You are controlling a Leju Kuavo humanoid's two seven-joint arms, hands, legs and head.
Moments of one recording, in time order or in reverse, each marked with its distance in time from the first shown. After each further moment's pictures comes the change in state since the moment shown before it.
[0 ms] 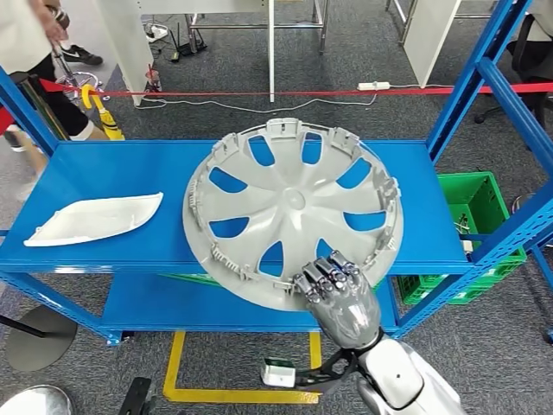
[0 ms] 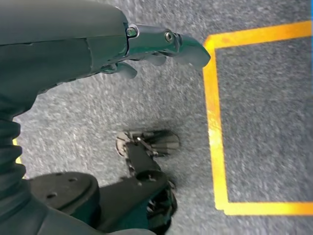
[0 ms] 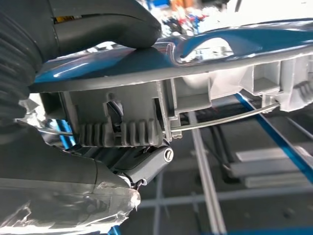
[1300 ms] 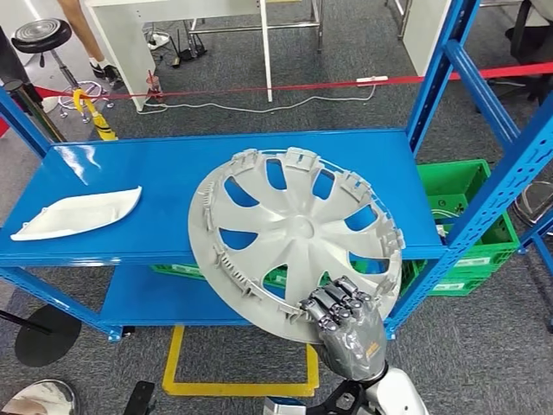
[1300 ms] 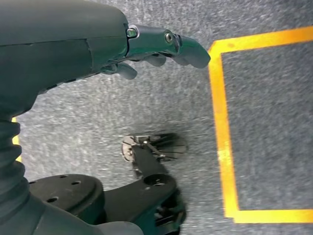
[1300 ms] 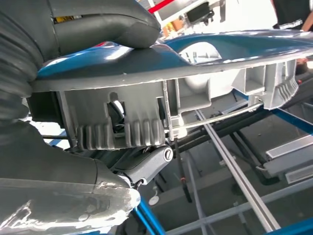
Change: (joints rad) left arm 0.014 0.005 0.009 0.002 -0.023 0.069 -0.024; right arm 0.243 0.209 -0.205 -0.061 -0.224 0.000 -0.404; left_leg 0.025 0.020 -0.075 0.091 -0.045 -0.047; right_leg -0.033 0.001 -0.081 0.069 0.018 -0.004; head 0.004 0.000
